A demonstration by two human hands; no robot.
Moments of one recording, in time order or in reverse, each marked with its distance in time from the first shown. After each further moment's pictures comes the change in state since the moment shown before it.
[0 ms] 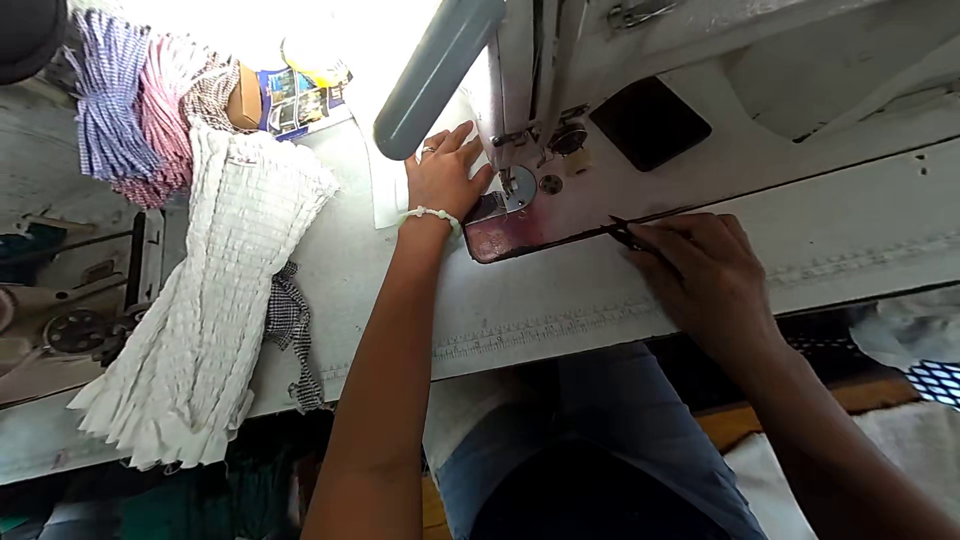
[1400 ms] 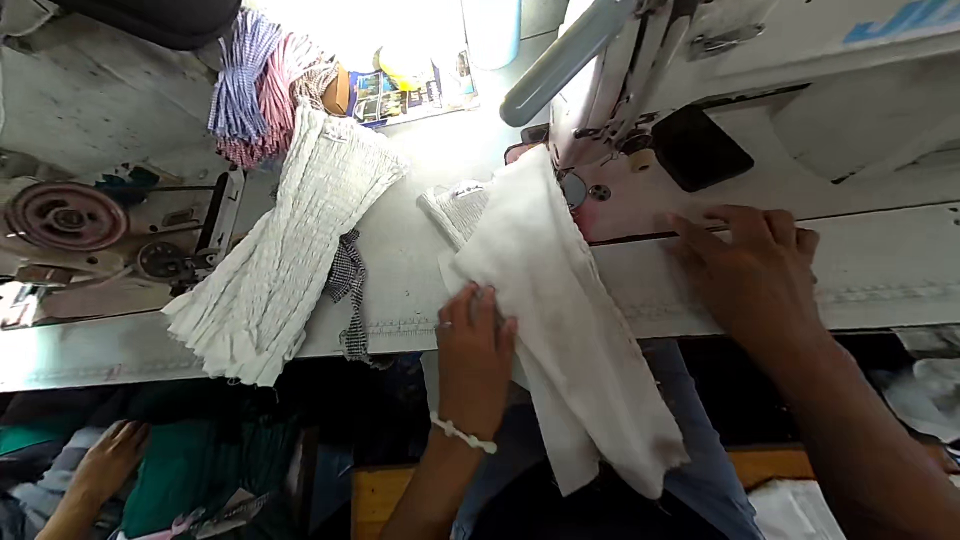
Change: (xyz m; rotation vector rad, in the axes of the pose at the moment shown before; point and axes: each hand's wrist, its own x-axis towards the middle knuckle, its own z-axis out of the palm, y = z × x) left_hand -0.233 0.031 0.048 -0.166 0.401 -0.186; right_hand 0.023 -0.021 -0.017 -0.114 -0.166 0.007
